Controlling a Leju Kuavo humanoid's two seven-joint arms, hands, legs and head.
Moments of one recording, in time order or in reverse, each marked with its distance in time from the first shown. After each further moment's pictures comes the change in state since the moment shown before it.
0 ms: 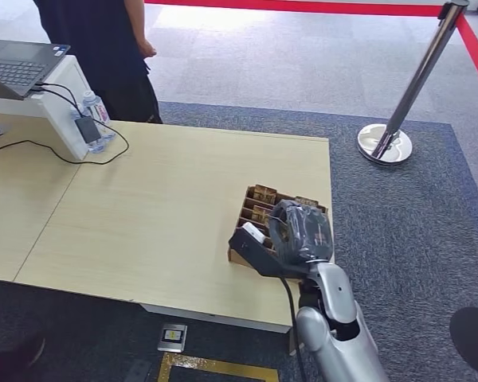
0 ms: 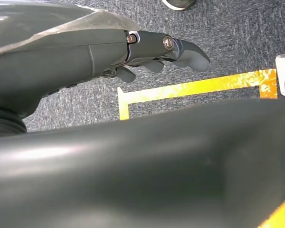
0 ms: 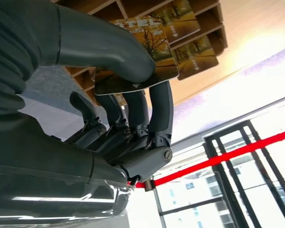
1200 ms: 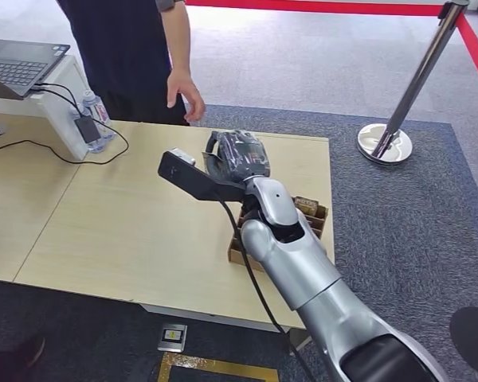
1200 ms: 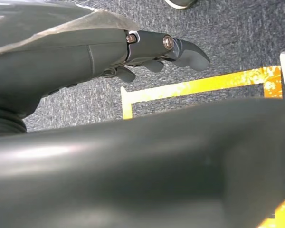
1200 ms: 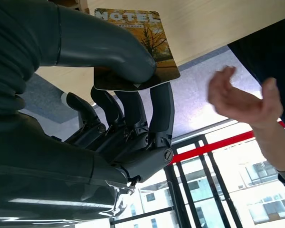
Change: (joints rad) left arm -0.012 -0.012 -0.004 0.000 -0.015 0.014 0.039; right arm -0.572 0.197 0.149 0.551 -0.198 0.015 0.044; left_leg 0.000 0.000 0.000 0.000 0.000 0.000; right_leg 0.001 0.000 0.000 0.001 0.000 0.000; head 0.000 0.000
